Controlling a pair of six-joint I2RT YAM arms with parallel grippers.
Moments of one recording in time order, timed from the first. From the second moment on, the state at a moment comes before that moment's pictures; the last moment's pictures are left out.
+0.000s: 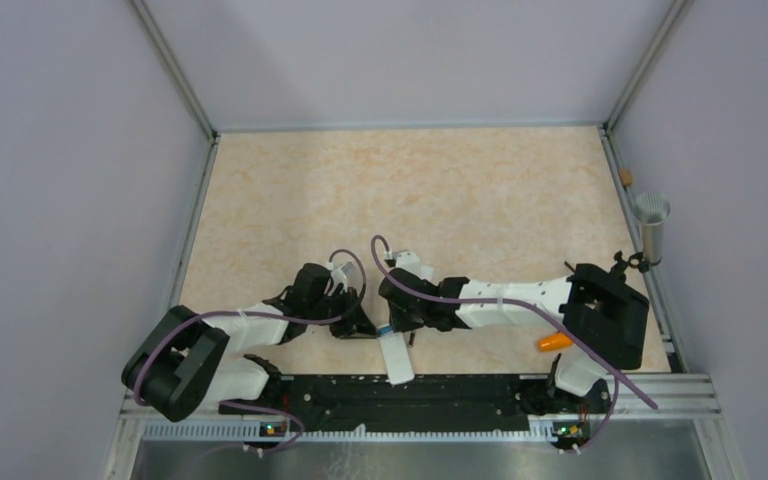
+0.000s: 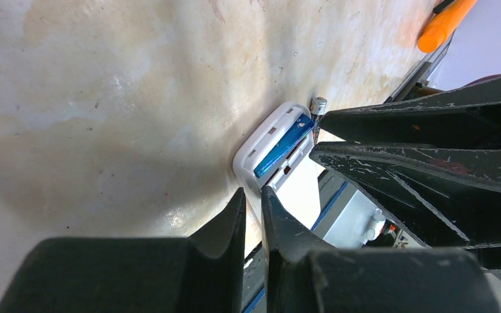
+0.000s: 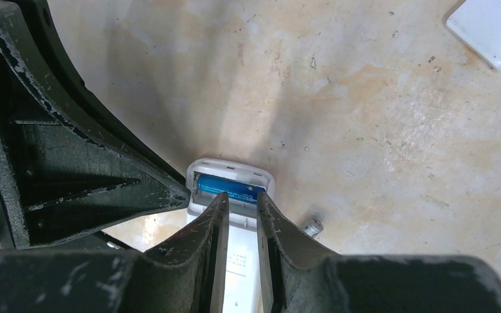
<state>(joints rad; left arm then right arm) -0.55 1.27 0.26 0.19 0.63 -0.82 1.18 1.61 0.93 -0.30 0.23 0.81</state>
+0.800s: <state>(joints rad) -0.55 1.27 0.26 0.19 0.63 -0.82 1.18 1.63 0.93 -0.30 0.23 0.82</state>
